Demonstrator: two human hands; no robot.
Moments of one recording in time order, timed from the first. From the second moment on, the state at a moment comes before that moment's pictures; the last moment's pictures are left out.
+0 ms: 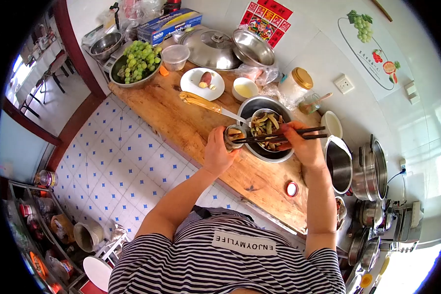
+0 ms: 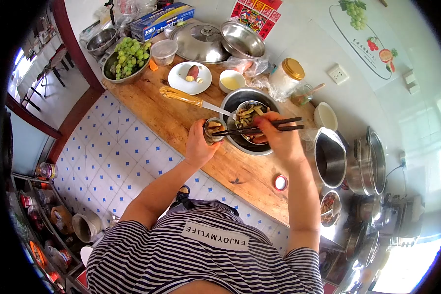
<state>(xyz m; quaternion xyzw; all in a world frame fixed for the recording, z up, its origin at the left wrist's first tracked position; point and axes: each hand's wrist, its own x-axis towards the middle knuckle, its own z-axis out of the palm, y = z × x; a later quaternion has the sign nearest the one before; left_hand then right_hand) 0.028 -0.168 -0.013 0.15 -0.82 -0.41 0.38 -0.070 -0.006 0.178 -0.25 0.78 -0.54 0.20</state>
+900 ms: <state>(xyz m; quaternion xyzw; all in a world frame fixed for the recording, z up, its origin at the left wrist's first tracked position) 0.031 -0.168 -0.005 0.14 -0.82 -0.40 0.37 -0.135 0.049 0.108 -0.19 0.78 -0.59 0.00</state>
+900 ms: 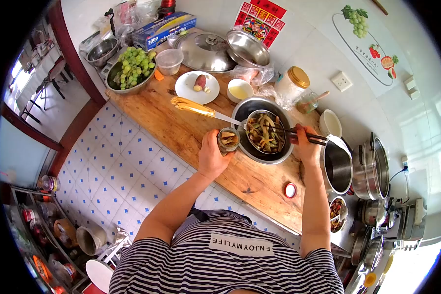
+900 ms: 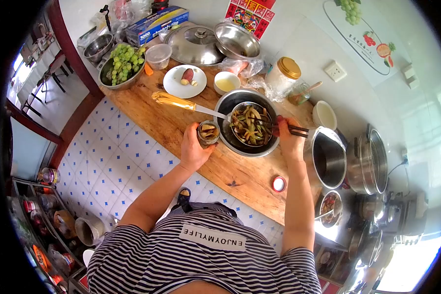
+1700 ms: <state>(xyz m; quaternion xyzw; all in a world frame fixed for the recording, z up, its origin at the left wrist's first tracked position) 0.029 -0.169 -0.013 0.14 -0.81 -0.42 0.37 -0.127 0.039 0.101 -0.08 0.69 -0.72 -0.02</state>
